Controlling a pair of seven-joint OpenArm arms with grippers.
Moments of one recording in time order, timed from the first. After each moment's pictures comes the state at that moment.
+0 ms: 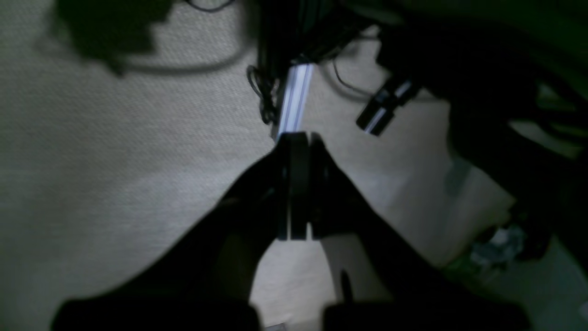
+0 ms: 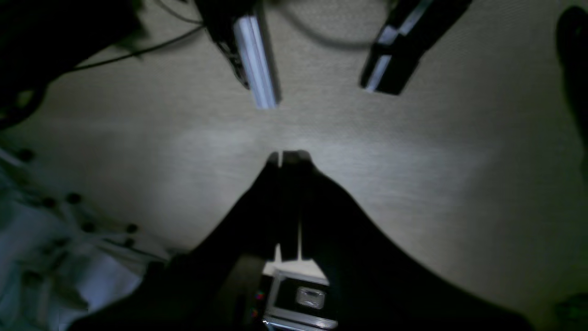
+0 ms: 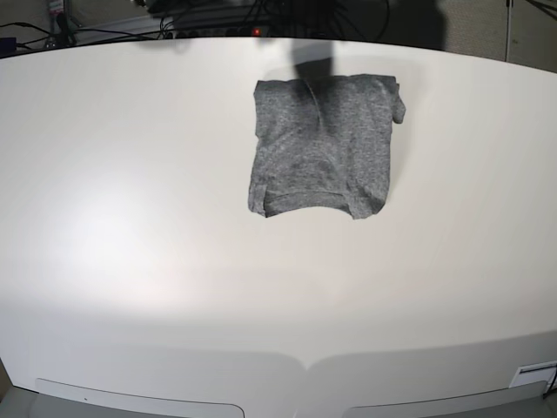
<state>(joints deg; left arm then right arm) 24.7 -11.1 -14.0 28.4 -10.9 -34.0 7.5 -20.3 14.9 18.8 27.8 -1.9 29.6 -25.0</state>
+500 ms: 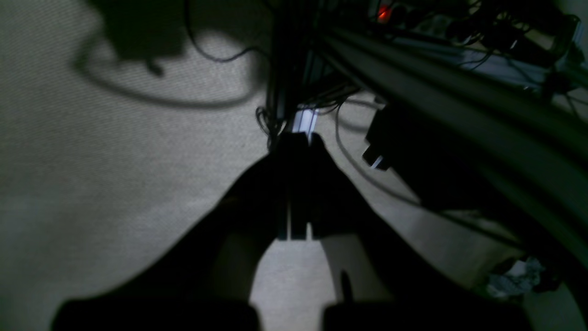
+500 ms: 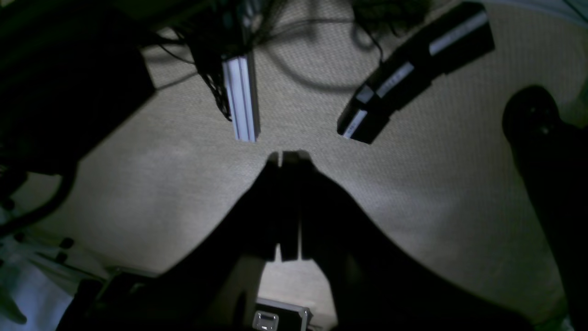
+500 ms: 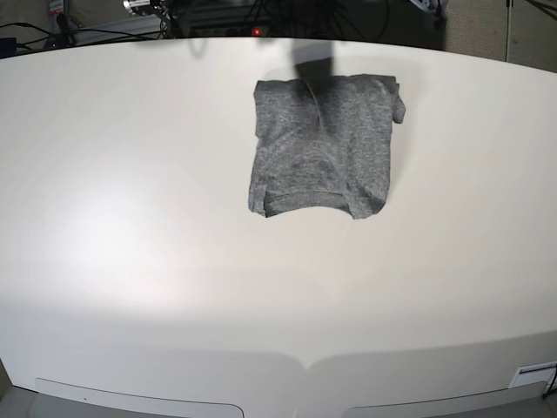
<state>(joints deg) 13.9 -8.7 -14.0 22.6 -7.7 -26.3 7.6 -10.2 12.0 -3.6 22.3 6.3 17.6 -21.3</state>
